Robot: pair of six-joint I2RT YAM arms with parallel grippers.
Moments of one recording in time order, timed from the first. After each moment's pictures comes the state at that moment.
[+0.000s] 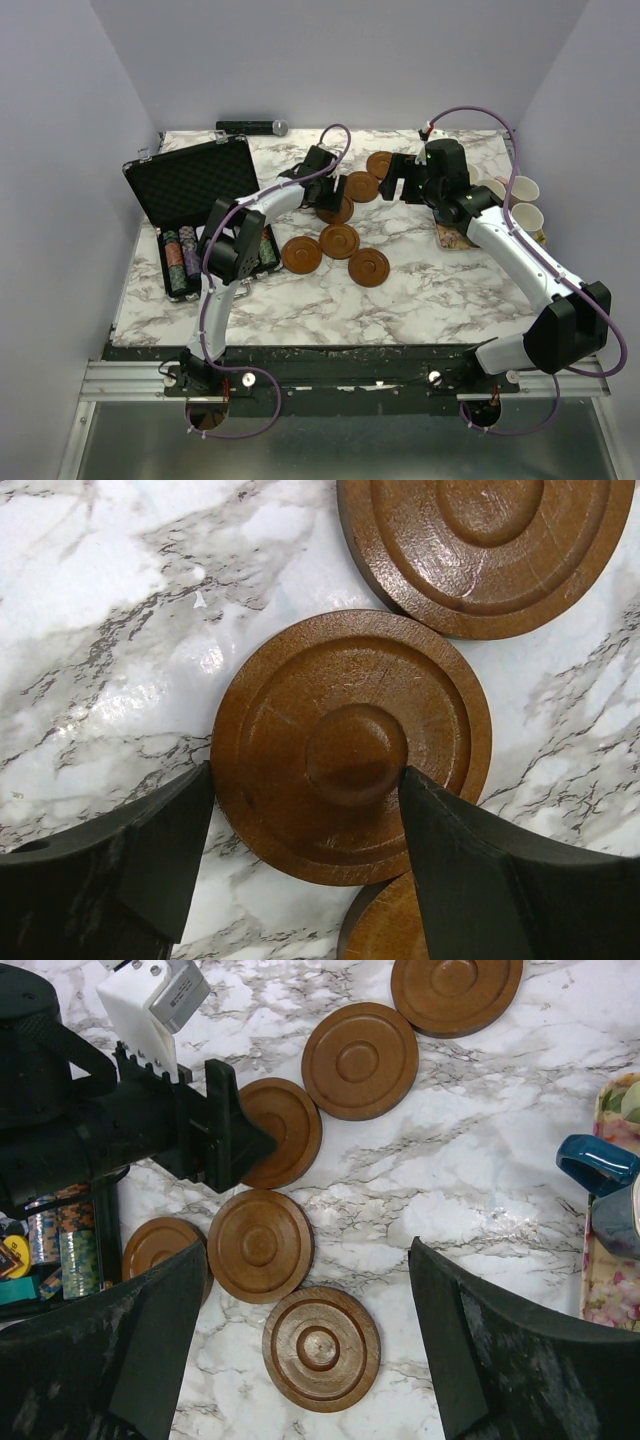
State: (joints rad) left arm -0.50 2.23 1.71 -0.34 0.05 -0.22; right arm 0.41 1.41 1.25 -0.38 0.03 0.36
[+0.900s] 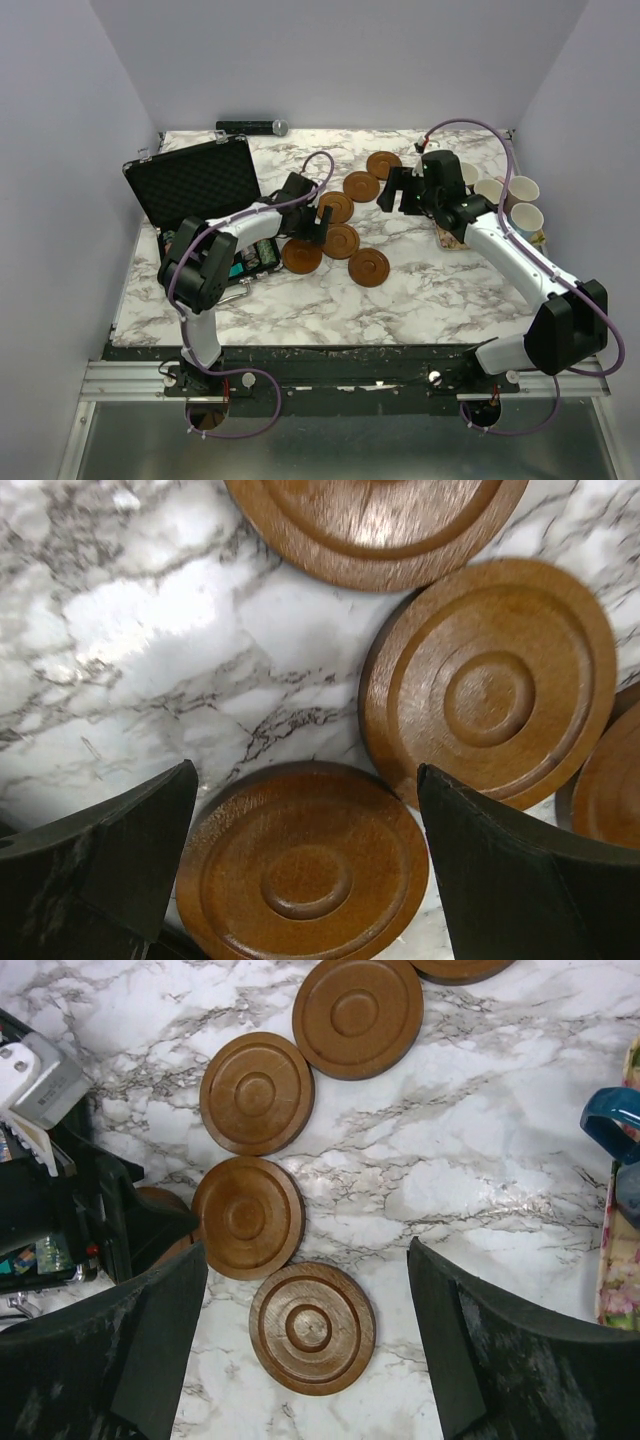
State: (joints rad) left arm -0.50 1.88 1.24 -0.30 0.09 -0.20; right arm 0.41 1.41 1.16 -0.35 0.00 0.36
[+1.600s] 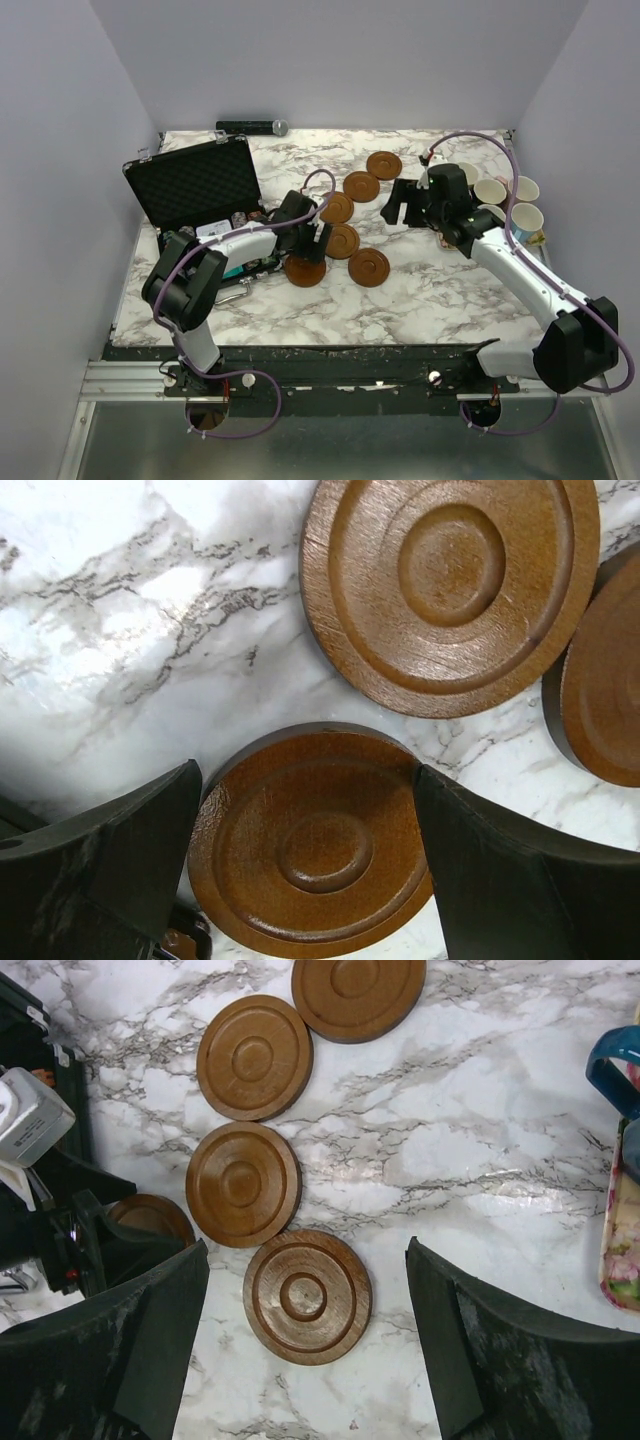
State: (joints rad) left arm -0.56 1.75 1.03 -0.23 0.10 -0.19; right arm 0.41 1.31 1.05 -0.33 -0.01 0.36
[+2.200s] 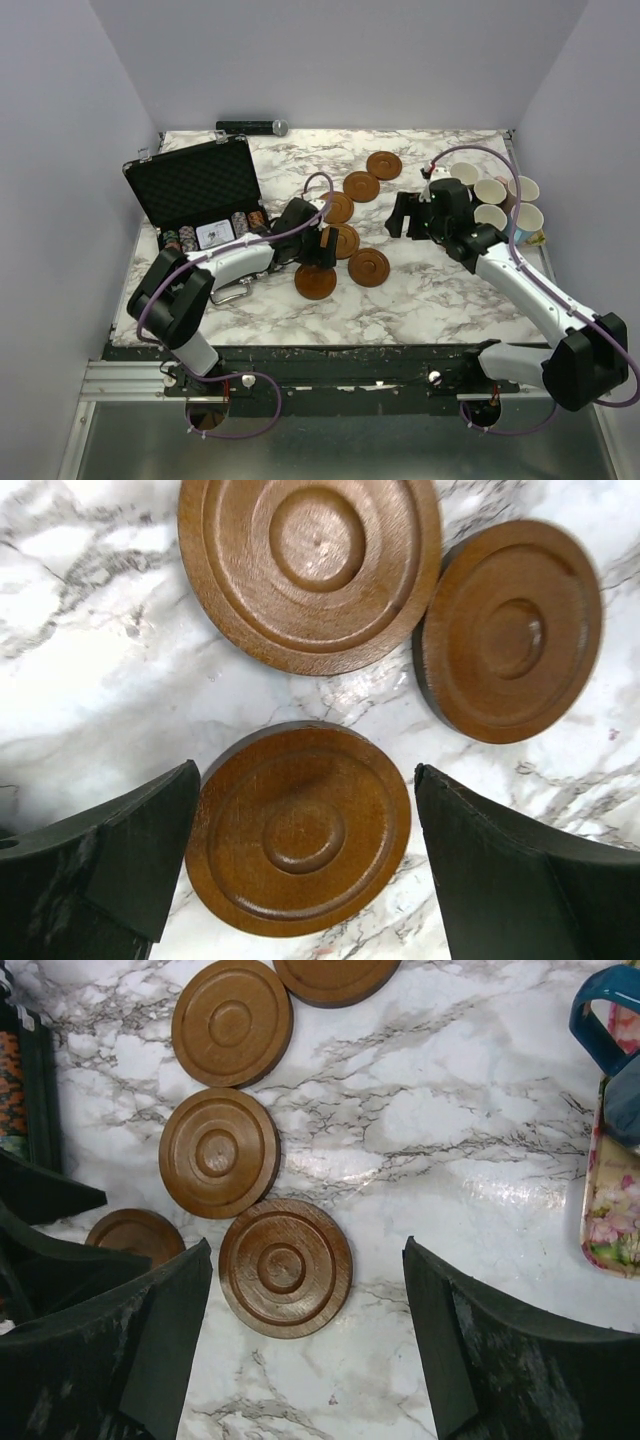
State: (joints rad) left arm -0.64 1.63 0.93 -0.17 0.14 -0.35; right arm 0.43 1.21 0.93 -0.32 0.02 0.34
